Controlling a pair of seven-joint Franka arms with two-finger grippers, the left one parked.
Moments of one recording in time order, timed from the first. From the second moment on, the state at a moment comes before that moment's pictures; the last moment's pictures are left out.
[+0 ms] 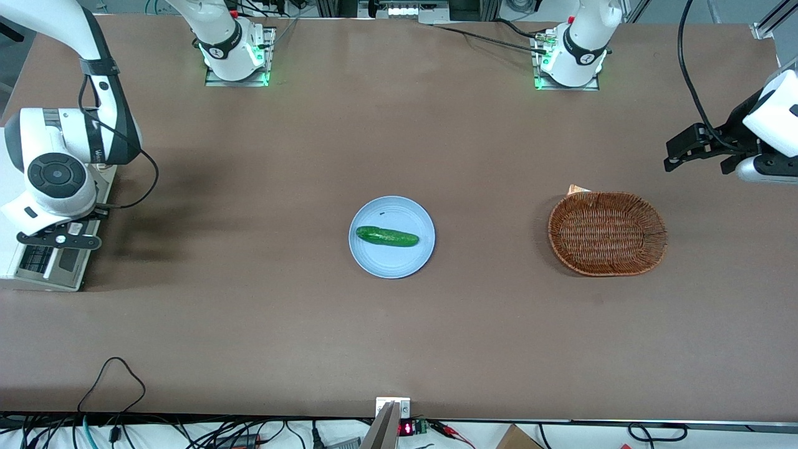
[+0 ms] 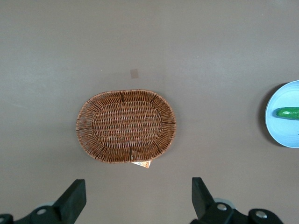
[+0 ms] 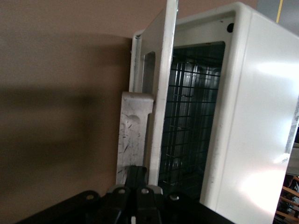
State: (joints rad) arm -0.06 0.31 -0.07 -1.97 -0.74 2.14 0.31
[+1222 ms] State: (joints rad) arm -0.04 0.43 -0.03 -1.99 -0.62 2.29 0.33
